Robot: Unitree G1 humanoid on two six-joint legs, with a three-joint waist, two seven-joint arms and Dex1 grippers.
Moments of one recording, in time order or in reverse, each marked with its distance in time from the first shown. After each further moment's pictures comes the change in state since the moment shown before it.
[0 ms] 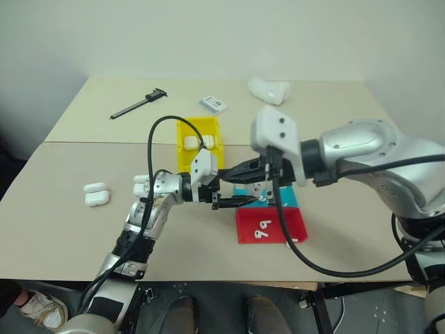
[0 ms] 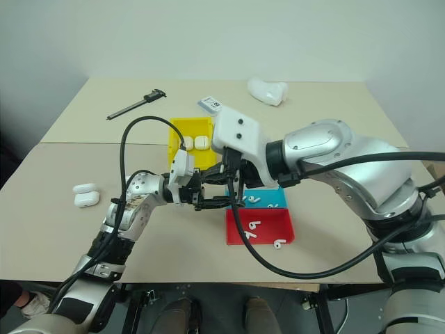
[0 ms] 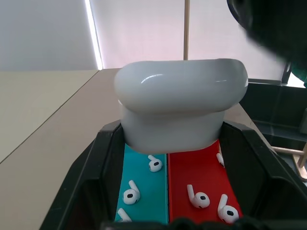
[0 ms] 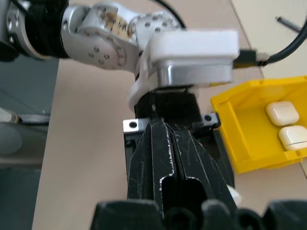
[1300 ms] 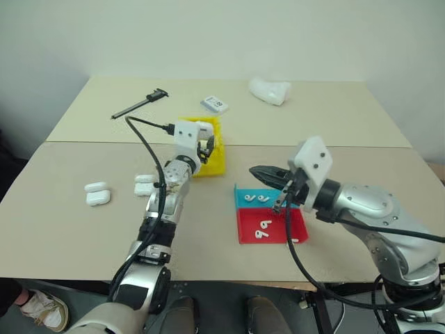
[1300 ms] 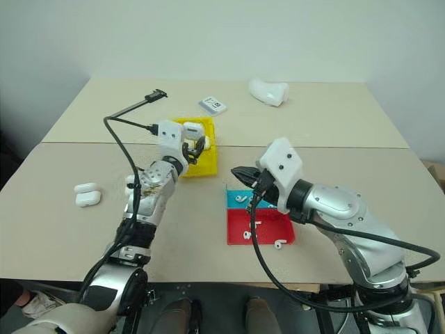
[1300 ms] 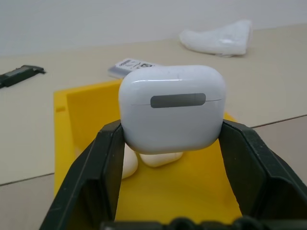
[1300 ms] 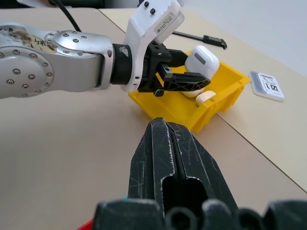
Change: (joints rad) left arm -0.150 -0.223 0.194 0.296 0.338 0.102 1.113; right arm 0.598 0.202 -0.353 -0.215 -0.182 -0.136 -0.361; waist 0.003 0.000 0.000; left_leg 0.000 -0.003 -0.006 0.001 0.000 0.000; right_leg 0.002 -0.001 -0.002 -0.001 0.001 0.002
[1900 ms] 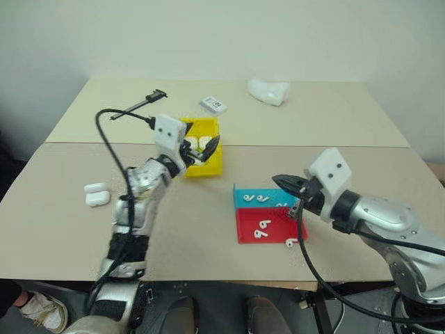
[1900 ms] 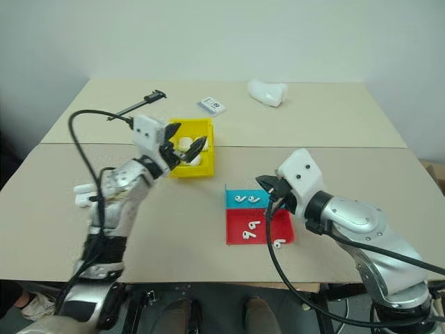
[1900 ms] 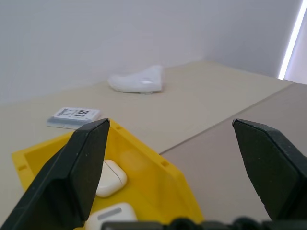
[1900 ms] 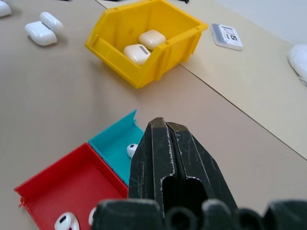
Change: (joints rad) left arm 0.273 0.325 0.038 -0.581 -0.362 0.178 -0.560; right arm 0.222 -0.071 -0.156 -0.070 -0.011 0.006 -0.008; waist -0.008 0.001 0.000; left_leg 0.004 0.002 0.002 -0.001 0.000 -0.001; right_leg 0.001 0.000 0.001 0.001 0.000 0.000
